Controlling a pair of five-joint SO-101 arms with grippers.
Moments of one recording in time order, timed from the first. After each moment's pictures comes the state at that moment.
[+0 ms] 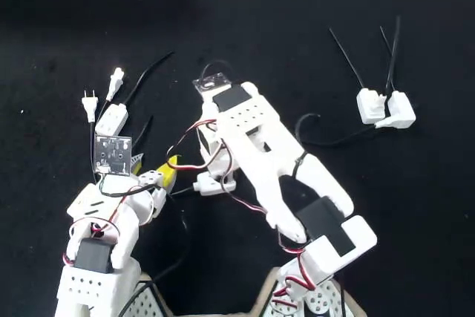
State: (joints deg) left arm 4.7 -103.7 93.8 48.9 4.3; right arm -29.9 6.6 13.1 87.5 -8.4
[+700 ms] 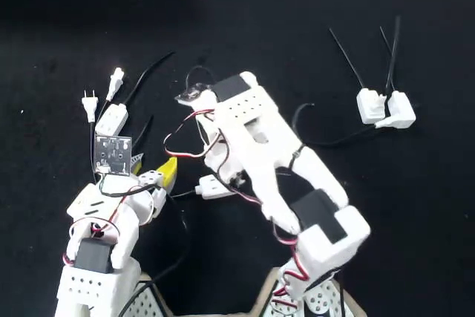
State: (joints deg) left arm 4.7 -103.7 93.8 48.9 4.3; right arm -29.4 11.7 5.6 99.0 10.2
